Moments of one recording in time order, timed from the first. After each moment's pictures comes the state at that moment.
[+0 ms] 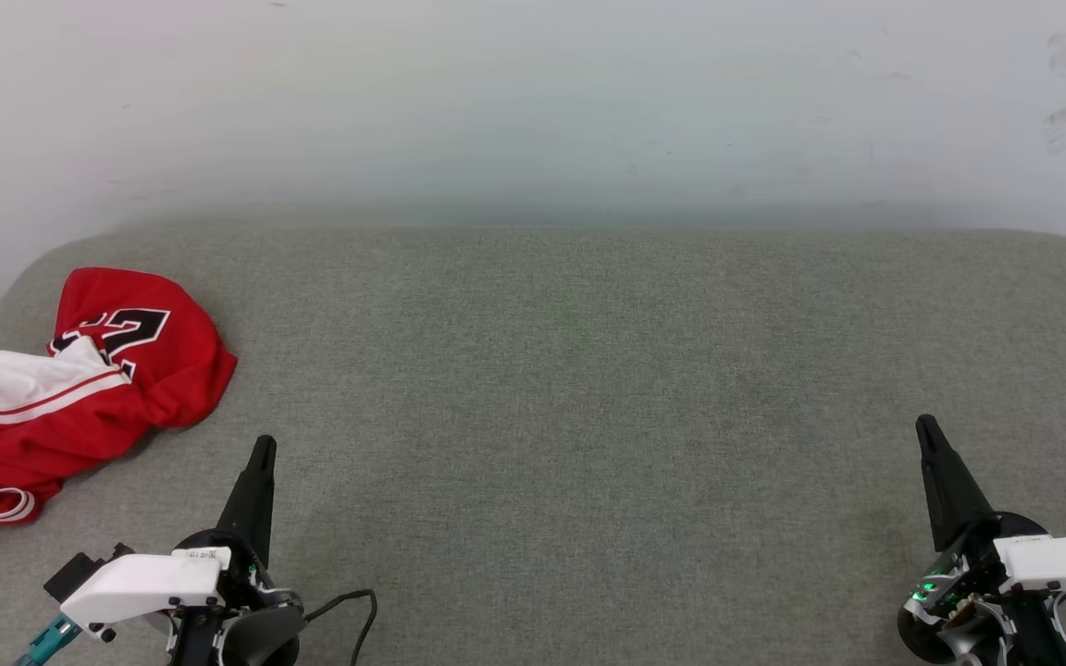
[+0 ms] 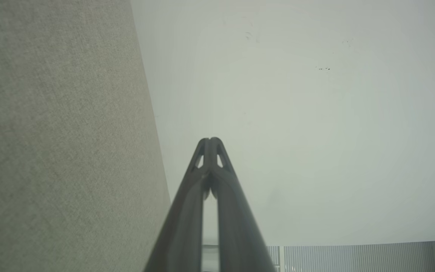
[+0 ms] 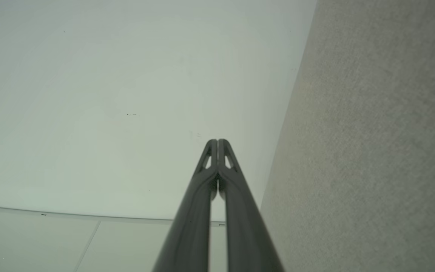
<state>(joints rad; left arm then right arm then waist) -0.11 0.05 0.11 0.25 -1.61 -0.13 0.11 -0.10 -0.05 -0.11 0.25 1.61 0.13 0.11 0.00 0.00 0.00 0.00</state>
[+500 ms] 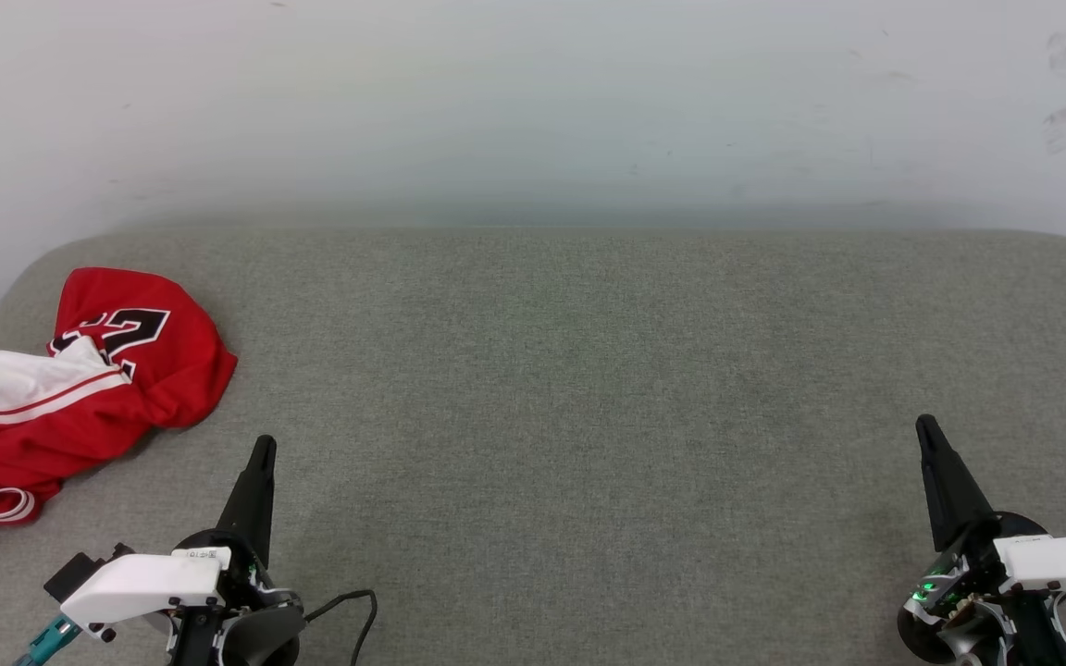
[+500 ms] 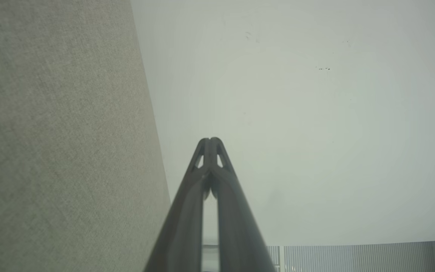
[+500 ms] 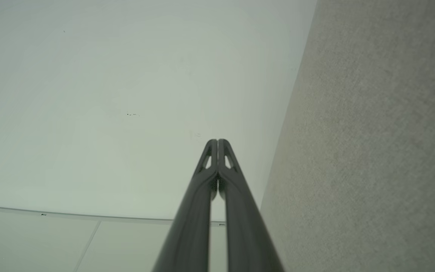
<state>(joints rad) -0.11 0.05 0.11 0.25 -1.61 -0.13 0.11 -0.10 -0.05 -0.11 0.25 1.61 0.13 0.11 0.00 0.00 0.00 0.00</state>
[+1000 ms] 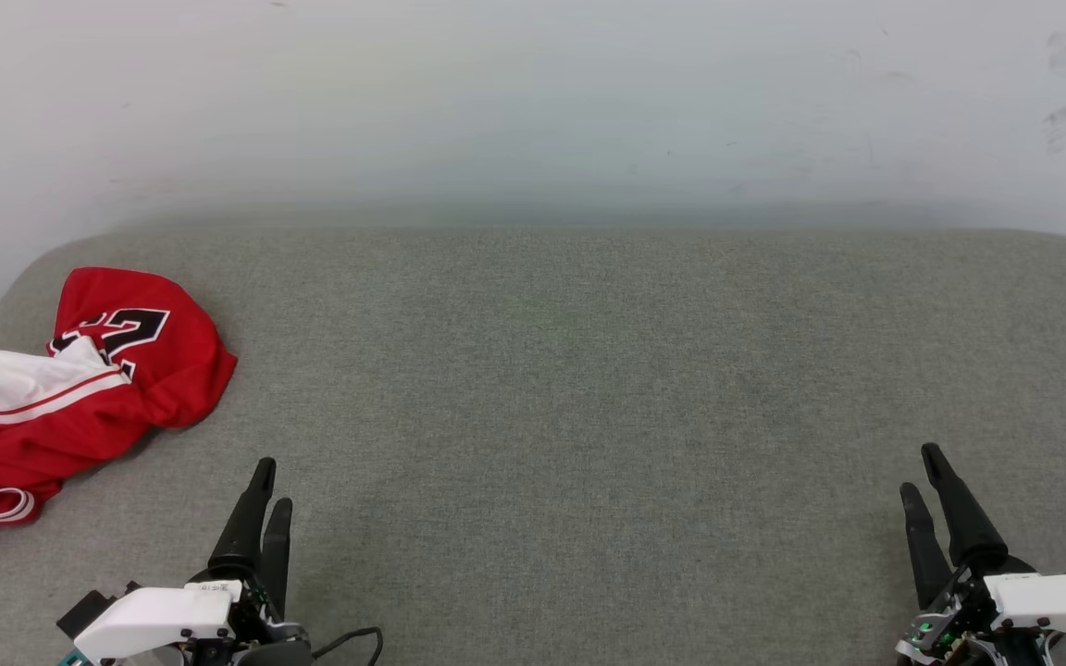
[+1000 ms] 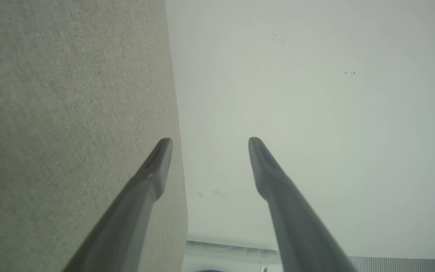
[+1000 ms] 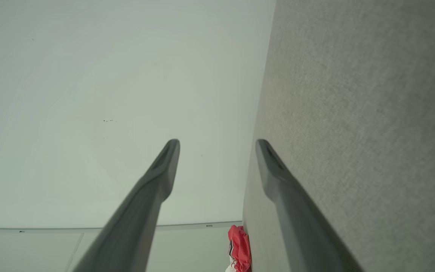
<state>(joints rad) -0.06 0.05 0.10 0.29 -1.61 -0.13 0.11 -0.06 -0.05 -0.11 0.29 1.61 0.13 0.11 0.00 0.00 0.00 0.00</state>
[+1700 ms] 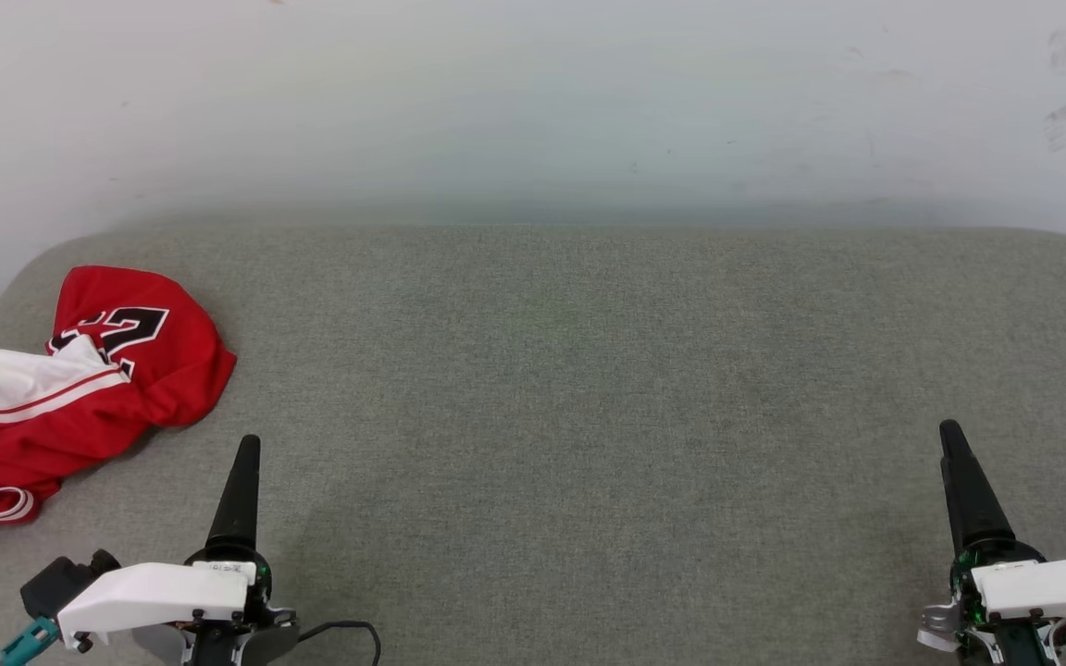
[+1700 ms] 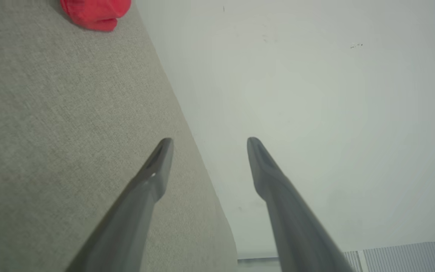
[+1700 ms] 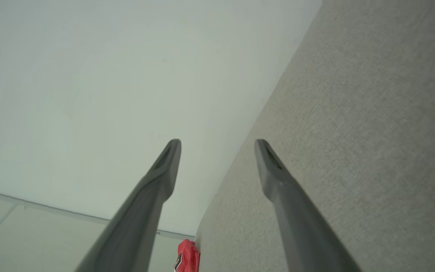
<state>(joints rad) -0.06 0.05 0.11 0.20 -1.32 -0.09 0.01 -0.04 -0.05 -0.12 0.18 1.28 0.13 0.01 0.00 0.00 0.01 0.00</state>
